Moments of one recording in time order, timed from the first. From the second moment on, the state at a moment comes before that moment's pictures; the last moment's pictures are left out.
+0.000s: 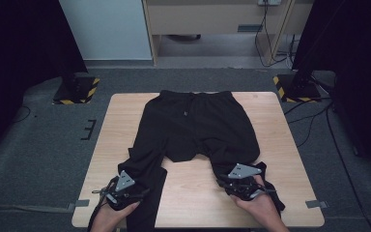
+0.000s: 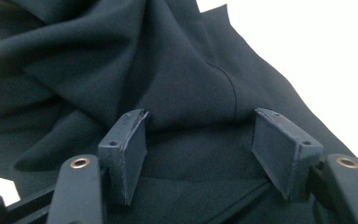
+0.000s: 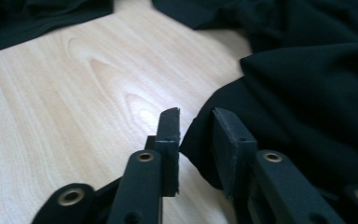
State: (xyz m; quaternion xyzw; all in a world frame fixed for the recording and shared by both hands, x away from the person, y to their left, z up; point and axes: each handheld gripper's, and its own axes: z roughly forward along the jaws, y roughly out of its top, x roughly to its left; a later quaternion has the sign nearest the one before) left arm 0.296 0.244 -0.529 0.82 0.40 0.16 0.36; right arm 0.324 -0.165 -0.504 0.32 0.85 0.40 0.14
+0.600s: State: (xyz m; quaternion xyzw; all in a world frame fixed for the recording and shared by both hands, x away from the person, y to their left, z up) left arm 0.294 0.249 -0.523 0.83 0.41 0.16 0.34; right arm 0.333 -0.233 -0.523 0.41 0.82 0.35 0.19
